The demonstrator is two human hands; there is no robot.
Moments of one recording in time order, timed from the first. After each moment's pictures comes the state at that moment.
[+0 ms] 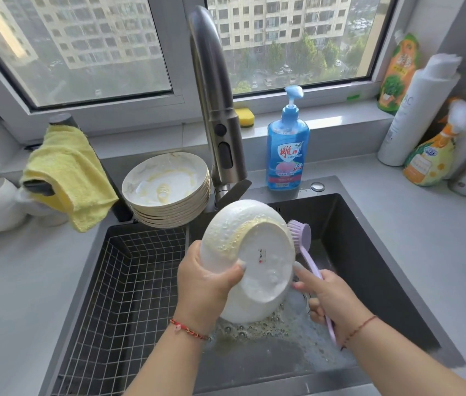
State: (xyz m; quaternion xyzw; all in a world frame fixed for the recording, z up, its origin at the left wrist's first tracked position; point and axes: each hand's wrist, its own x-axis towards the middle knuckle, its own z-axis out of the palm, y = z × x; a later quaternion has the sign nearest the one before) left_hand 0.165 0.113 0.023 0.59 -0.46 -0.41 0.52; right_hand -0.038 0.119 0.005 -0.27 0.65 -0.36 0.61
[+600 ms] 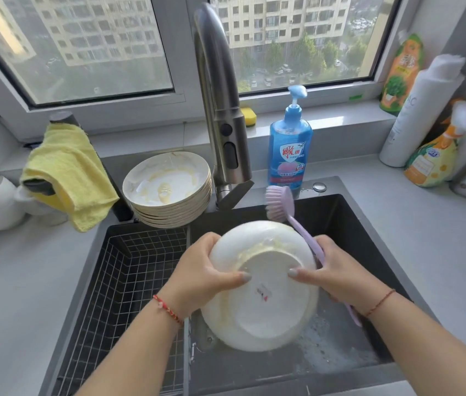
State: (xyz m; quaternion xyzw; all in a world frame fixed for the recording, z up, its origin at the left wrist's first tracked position) left_hand 0.195 0.090 0.041 0.58 -0.60 -0.47 0.30; right_hand -0.058 0.092 0.033 -0.57 0.63 -0.21 0.48
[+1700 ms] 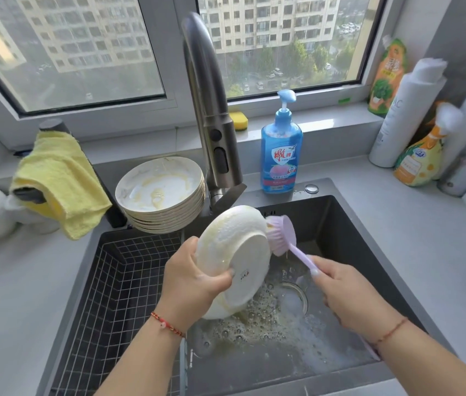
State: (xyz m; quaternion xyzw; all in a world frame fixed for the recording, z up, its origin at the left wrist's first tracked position) left_hand 0.187 0.102 0.038 0.63 -0.61 -0.29 0.38; right_hand -0.052 0.131 0.052 -0.53 0.69 -0.26 0.42
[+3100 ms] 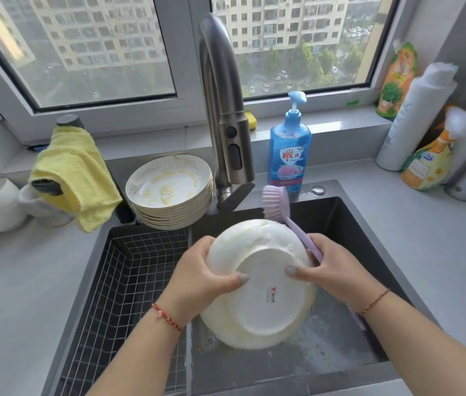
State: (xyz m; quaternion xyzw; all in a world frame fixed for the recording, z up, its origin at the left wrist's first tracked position) left_hand 0.200 0.102 0.043 0.56 -0.58 -0.47 0.35; right_hand -0.049 0.096 0.040 -0.59 0.62 -0.27 0.44
